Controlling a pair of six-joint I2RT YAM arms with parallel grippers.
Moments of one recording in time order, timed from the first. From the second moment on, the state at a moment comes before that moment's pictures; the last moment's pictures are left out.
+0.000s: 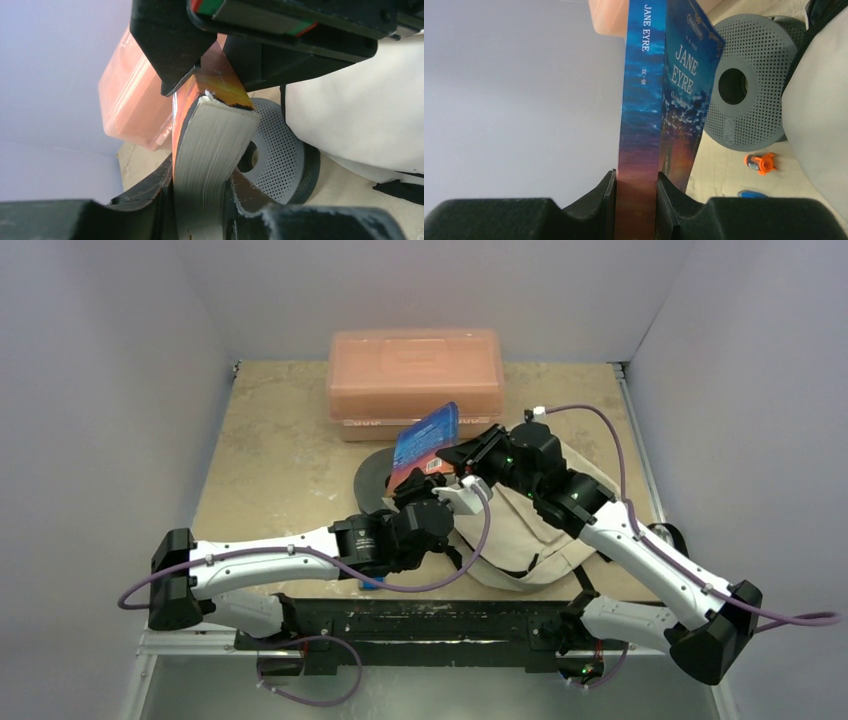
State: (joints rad) left arm -1.31 1.32 1.10 -0.24 -0.97 0.38; right arm 0.71 1.10 1.05 -0.34 0.02 1.38
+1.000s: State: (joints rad) left arm -0.91 0.76 1.06 -0.76 -0.71 -0.21; right arm 1.11 1.30 1.11 -0.54 0.41 0.09
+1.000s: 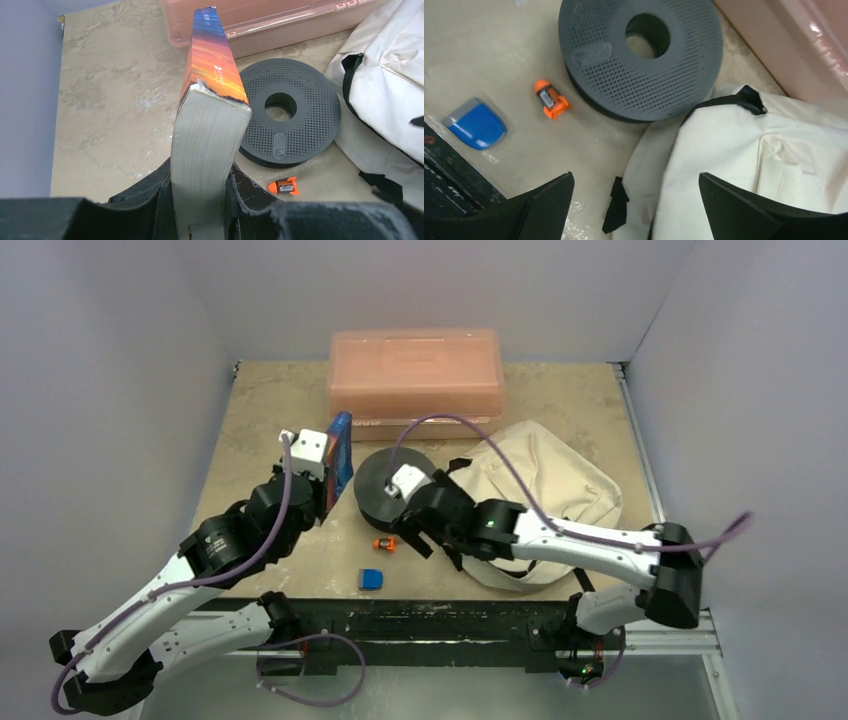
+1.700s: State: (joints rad) left arm -0.90 0.62 1.00 -0.83 -0.79 -0.31; right arm 1.10 1.33 1.09 -0.73 0.68 0.28
